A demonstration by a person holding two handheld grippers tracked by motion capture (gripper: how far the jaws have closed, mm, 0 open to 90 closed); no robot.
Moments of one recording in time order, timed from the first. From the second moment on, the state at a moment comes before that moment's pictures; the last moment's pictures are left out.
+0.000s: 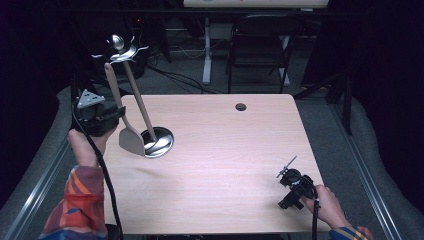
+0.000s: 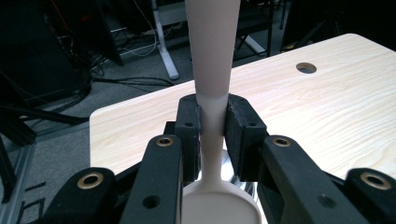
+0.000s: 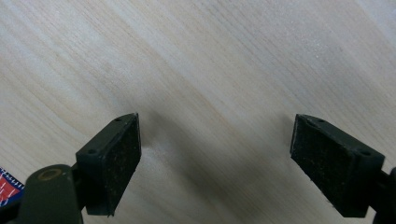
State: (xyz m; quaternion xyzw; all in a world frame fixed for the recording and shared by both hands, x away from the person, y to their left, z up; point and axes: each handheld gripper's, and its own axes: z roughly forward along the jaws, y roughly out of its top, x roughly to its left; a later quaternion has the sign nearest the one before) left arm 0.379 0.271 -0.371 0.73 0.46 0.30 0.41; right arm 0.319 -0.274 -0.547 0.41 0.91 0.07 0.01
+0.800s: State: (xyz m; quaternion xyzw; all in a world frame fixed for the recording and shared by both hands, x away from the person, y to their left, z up) left arm 0.373 0.273 -0.380 0.73 0.47 0.27 0.41; right arm 0.321 -0.277 -0.544 0.40 0.91 0.04 0.01
